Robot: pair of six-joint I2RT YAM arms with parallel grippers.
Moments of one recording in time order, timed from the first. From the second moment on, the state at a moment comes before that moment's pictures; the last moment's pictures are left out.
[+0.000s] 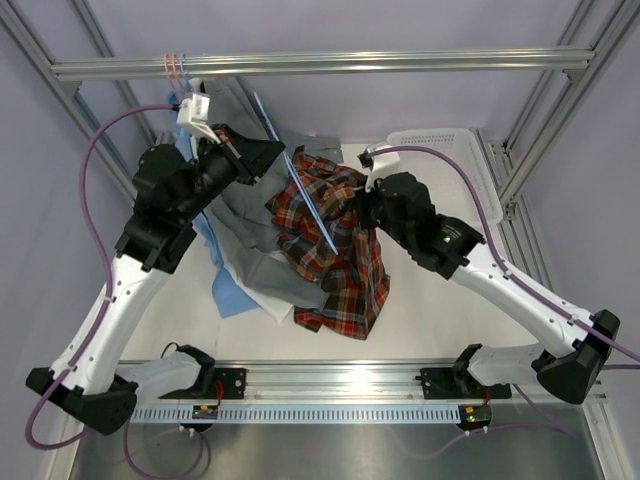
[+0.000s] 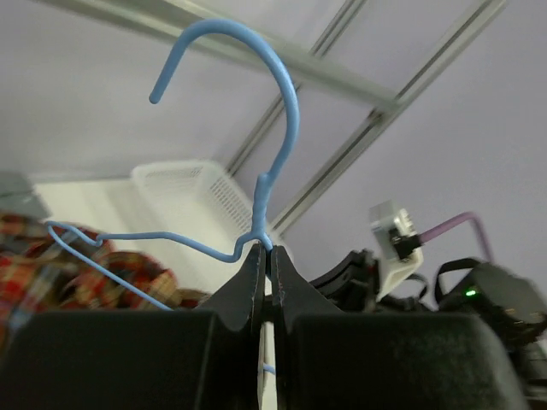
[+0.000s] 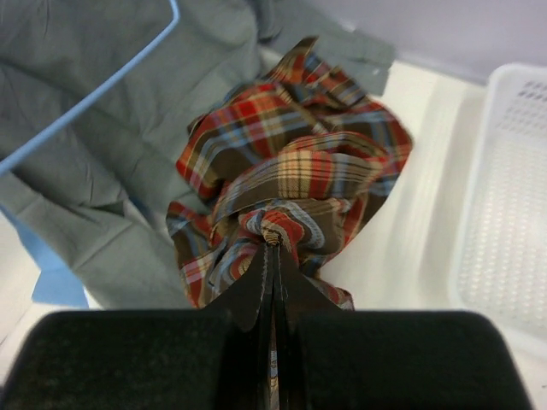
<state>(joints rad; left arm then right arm) -0.47 1.06 1.38 -0.15 0.21 -0.67 0.82 1.25 1.31 -0.39 0.32 0.18</state>
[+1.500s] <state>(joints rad) -0.02 1.60 1.85 0.04 1.05 -0.46 0.81 1.34 1.19 -0.36 0.27 0.22</state>
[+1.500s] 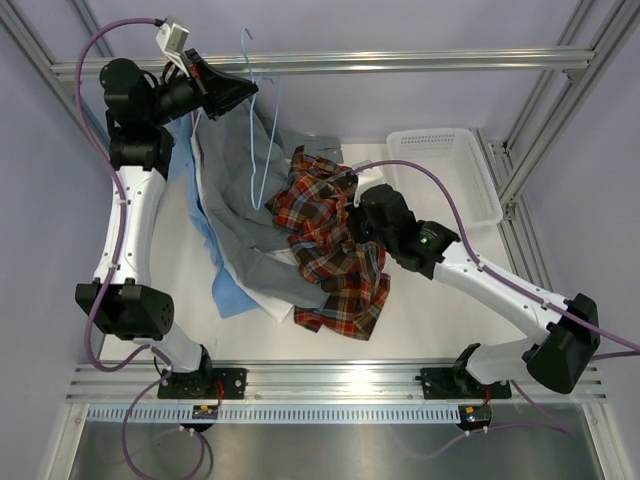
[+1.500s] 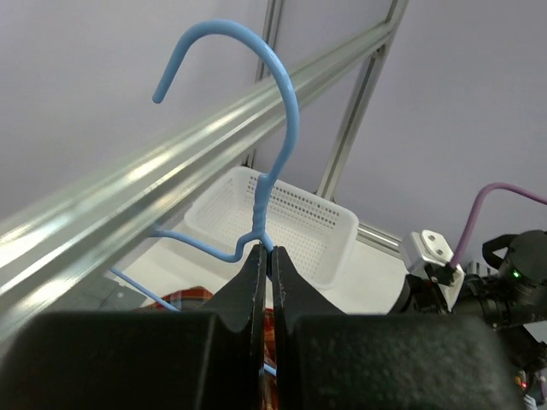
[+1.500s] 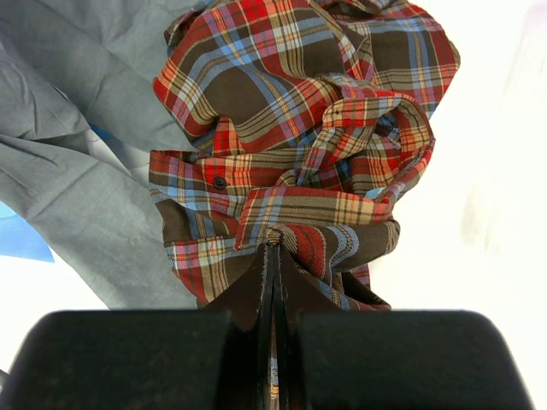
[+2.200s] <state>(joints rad) -0.01 1.68 1.88 -0.09 0.98 -0.42 0.81 1.26 1.21 -0.39 0.28 0.21</state>
